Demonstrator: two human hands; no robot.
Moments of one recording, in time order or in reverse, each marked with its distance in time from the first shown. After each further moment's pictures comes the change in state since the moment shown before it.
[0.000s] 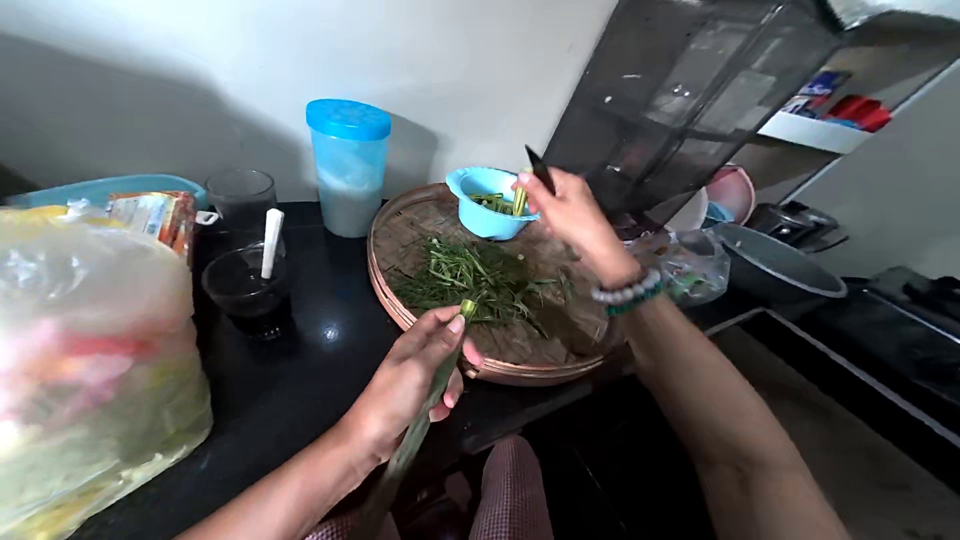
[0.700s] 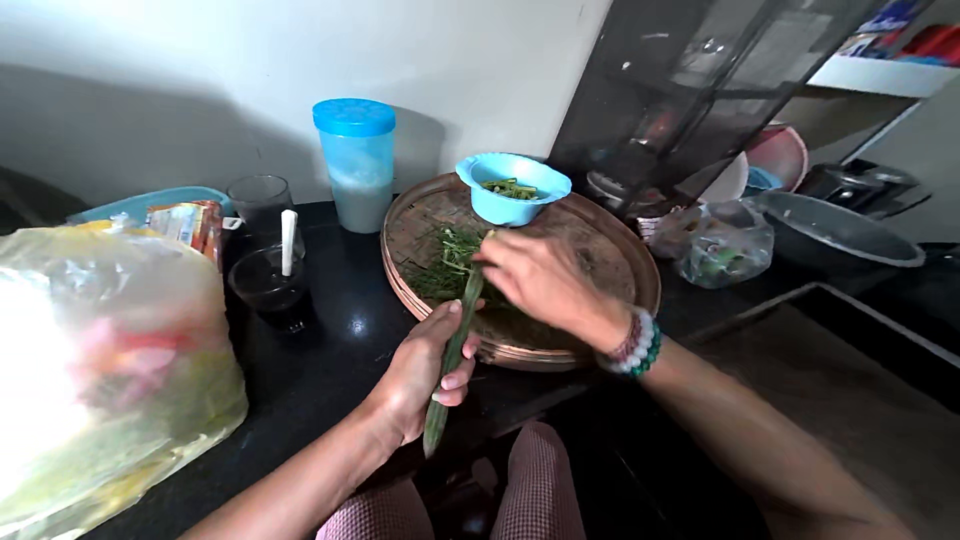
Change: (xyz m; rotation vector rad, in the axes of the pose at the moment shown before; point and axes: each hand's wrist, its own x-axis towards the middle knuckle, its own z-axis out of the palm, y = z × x) left_hand 0.003 0.001 0.002 -0.176 0.049 -0.146; right_hand -0.088 -0.031 0.050 -0.401 -0.017 -0.651
